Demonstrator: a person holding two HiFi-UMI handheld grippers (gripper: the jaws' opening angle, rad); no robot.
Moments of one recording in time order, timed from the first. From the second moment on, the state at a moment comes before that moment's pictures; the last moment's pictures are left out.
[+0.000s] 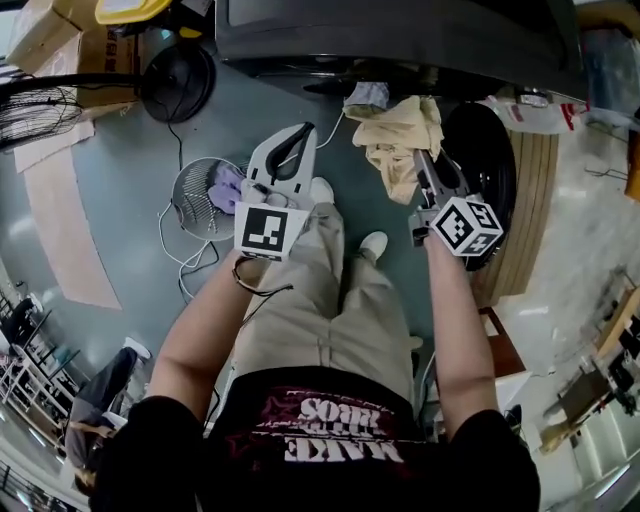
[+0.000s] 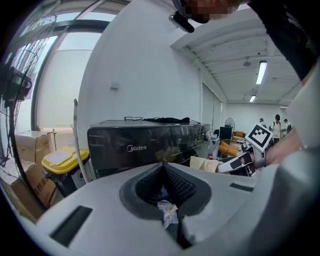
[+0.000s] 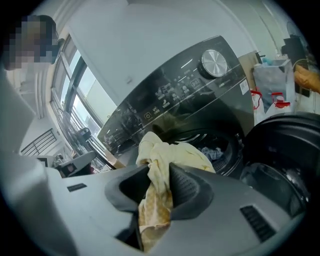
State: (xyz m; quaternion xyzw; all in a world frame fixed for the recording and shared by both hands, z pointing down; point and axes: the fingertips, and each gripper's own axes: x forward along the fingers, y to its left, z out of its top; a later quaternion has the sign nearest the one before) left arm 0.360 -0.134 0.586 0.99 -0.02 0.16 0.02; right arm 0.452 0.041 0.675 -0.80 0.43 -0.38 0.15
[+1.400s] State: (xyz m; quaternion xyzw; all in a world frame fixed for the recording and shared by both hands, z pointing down) left arm 0.346 -0.111 0.649 0.97 0.06 0.22 0.07; right arm 0.532 -0.019 0.771 -0.84 0.47 -0.28 0.03
